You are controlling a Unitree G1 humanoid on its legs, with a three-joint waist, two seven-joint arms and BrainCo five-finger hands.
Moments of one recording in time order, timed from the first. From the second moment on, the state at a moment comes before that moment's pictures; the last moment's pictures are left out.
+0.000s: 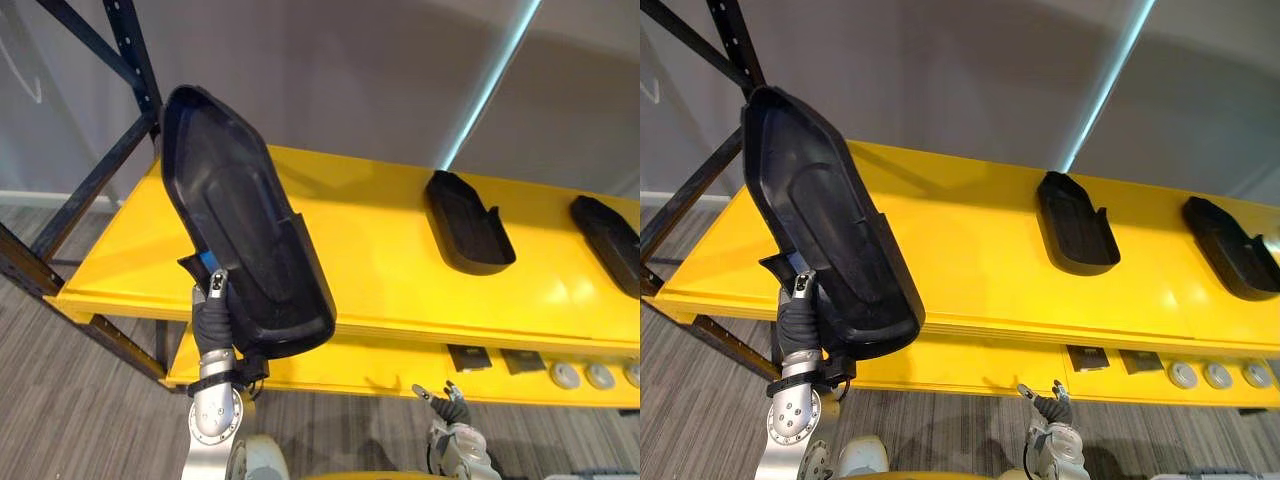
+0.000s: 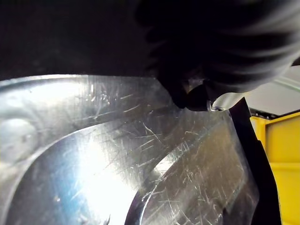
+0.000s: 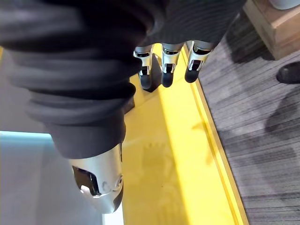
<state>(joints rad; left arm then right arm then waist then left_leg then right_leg) 0.33 -0.03 -0.13 -0.41 -0.02 -0.14 0.28 0.11 0.04 -0.22 0.72 0.09 -0.03 -0.17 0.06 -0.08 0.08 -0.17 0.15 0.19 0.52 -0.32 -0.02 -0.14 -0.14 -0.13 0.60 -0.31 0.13</state>
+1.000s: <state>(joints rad) -0.07 0.08 -0.06 -0.06 0.17 -0.02 0.34 0.18 0.04 -0.18 0.78 0.07 -0.03 -0.13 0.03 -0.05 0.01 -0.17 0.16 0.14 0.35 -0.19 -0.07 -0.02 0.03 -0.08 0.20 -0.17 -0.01</state>
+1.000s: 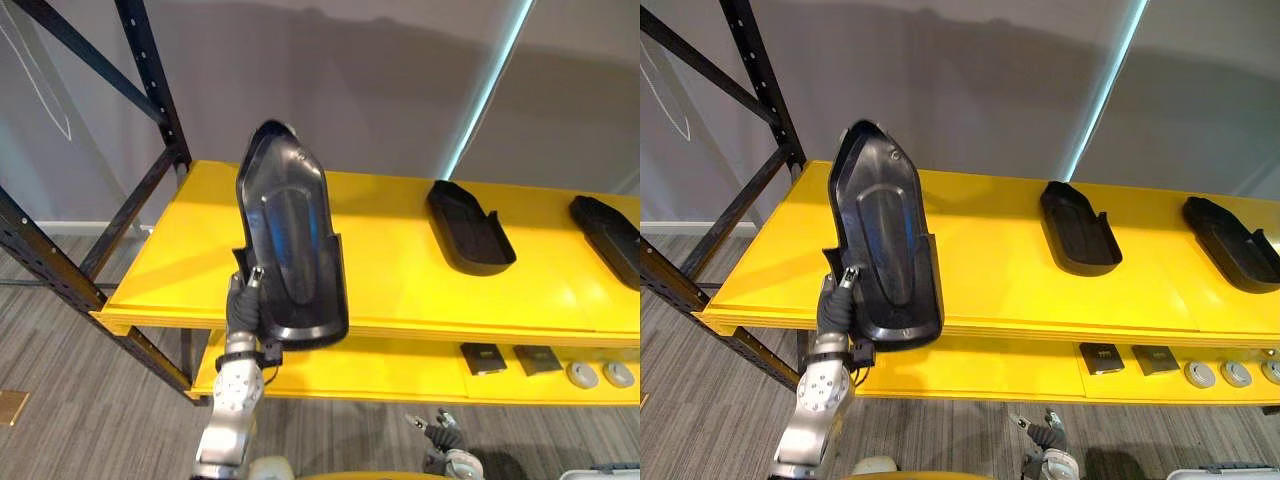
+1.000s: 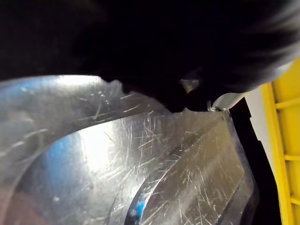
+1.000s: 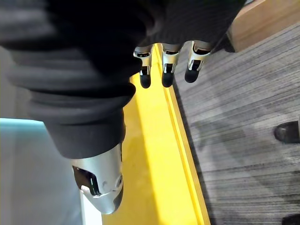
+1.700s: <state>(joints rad) -0.42 0.17 0.05 0.26 0.20 0.10 0.37 0.19 0.03 -0.14 0.76 0.07 -0.03 -0.11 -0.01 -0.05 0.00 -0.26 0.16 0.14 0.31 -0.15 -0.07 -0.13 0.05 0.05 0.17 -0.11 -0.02</state>
